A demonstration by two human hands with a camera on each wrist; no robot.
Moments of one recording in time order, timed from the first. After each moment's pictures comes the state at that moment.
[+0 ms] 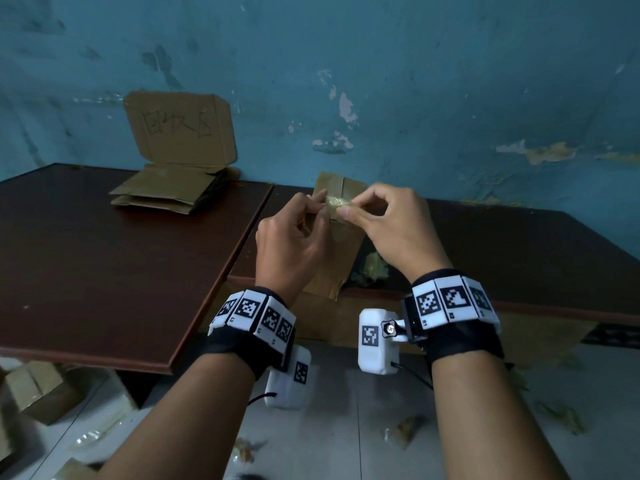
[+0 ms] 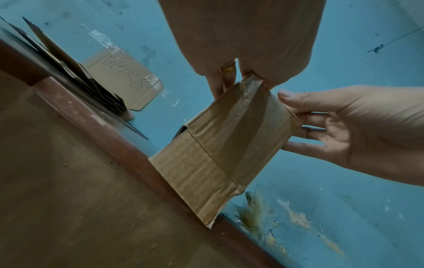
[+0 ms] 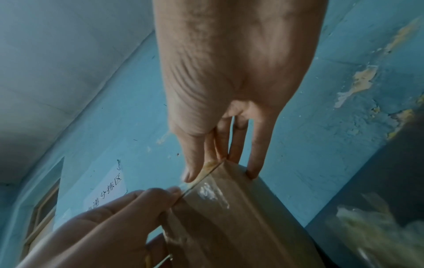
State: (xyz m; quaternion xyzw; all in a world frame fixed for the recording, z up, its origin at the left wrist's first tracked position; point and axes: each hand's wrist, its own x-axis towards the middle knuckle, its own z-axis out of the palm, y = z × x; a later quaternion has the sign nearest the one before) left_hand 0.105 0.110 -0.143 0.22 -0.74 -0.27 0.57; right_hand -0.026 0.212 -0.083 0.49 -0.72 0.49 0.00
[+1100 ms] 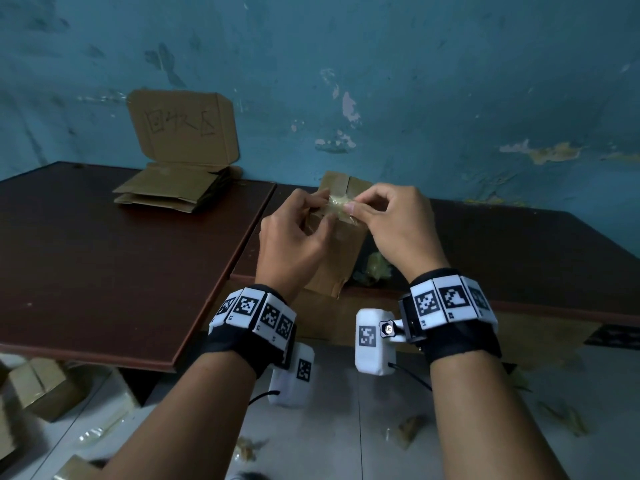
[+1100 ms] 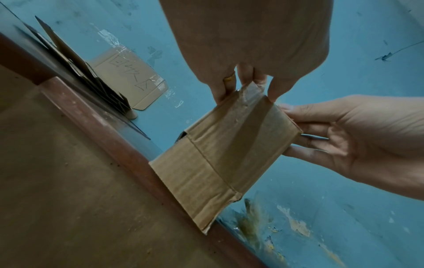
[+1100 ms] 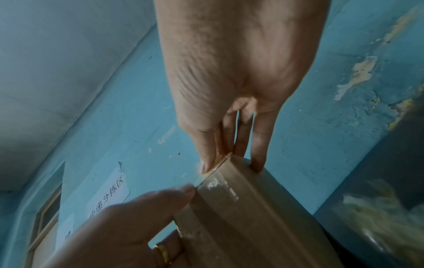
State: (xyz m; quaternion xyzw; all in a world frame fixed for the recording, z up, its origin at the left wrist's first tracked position) left_hand 0.110 0.113 -0.134 0.23 -0.72 -0.36 0.55; right_hand -0.028 0.204 -0.086 0.46 -0.74 0.49 0.01
